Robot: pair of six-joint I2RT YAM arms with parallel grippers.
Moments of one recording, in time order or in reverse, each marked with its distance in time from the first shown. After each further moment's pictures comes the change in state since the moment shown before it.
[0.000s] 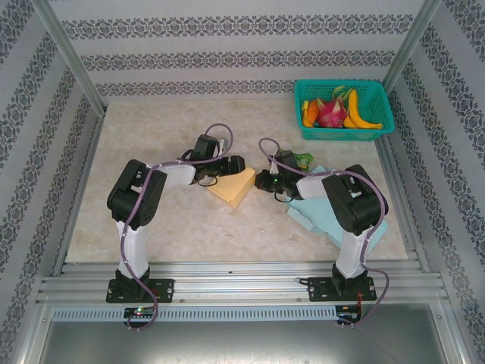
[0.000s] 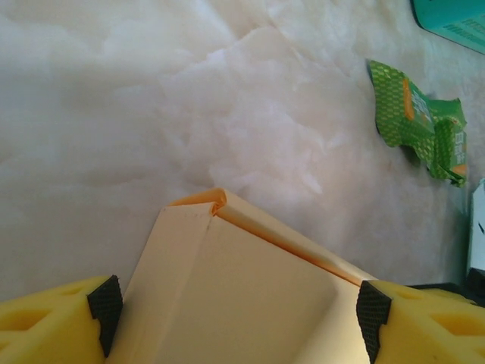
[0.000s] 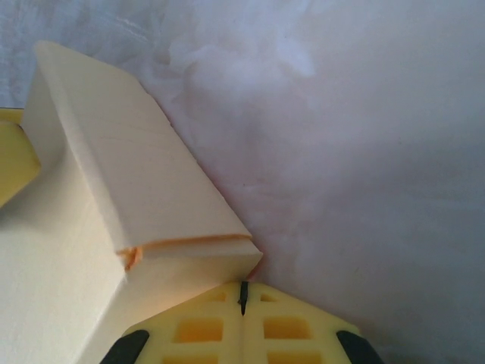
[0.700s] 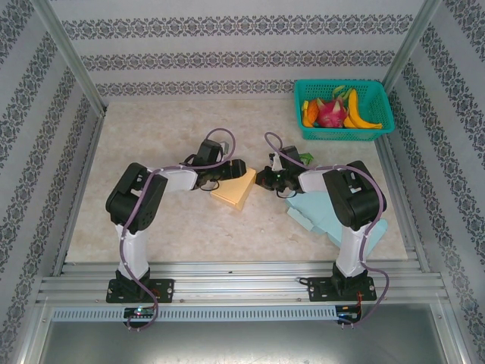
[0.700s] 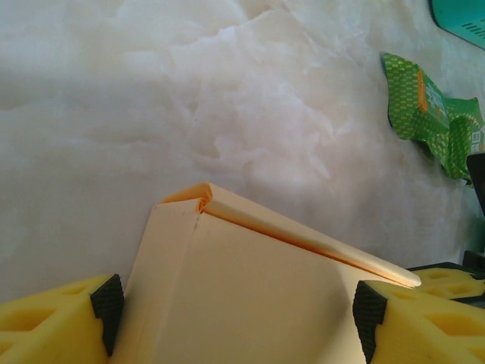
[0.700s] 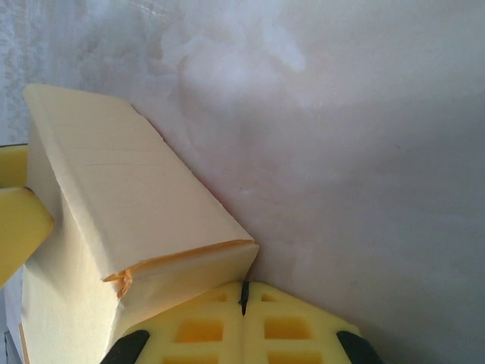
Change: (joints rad) left arm -0.038 -0.047 -0.072 0.031 -0.089 -0.067; right arm -0.045 0.040 0.067 -0.078 -0.135 0.030
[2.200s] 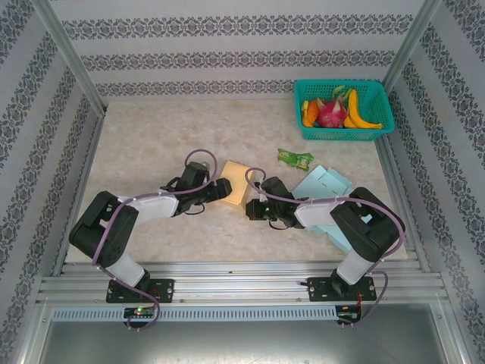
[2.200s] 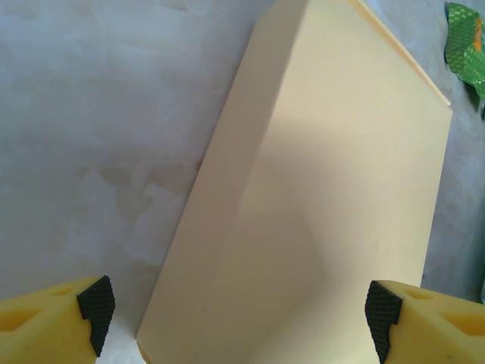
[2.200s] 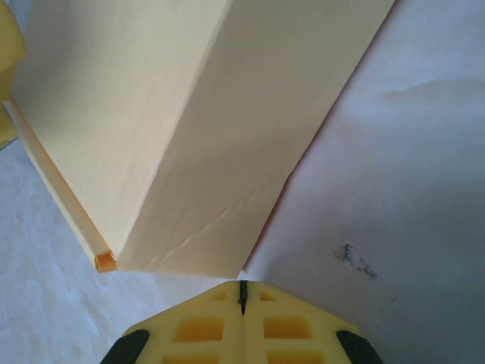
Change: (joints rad) left arm -0.053 -0.368 -0.378 -0.050 -0.161 -0.131; right arm 0.307 -0.282 -0.326 0.080 0.256 -0.006
